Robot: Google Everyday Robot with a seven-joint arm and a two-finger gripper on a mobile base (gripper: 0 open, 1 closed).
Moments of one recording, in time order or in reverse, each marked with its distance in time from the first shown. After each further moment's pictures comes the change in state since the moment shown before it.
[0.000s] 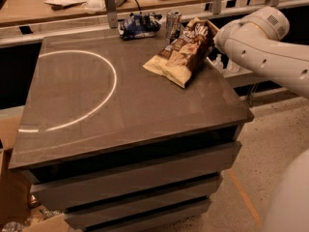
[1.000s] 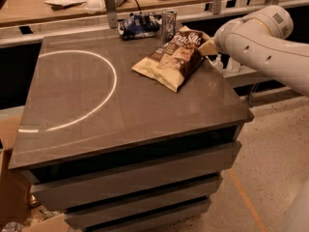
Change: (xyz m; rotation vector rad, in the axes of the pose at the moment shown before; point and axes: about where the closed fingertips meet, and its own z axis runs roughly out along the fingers) arm -0.006 0.008 -0.012 -0.041 -0.011 -0.009
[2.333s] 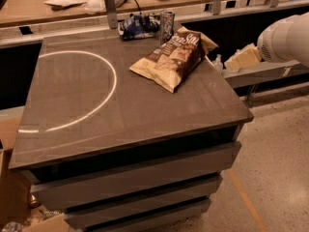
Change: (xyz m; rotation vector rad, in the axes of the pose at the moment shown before) arm 0.047 -0.036 -0.134 -0.029 0.090 0.025
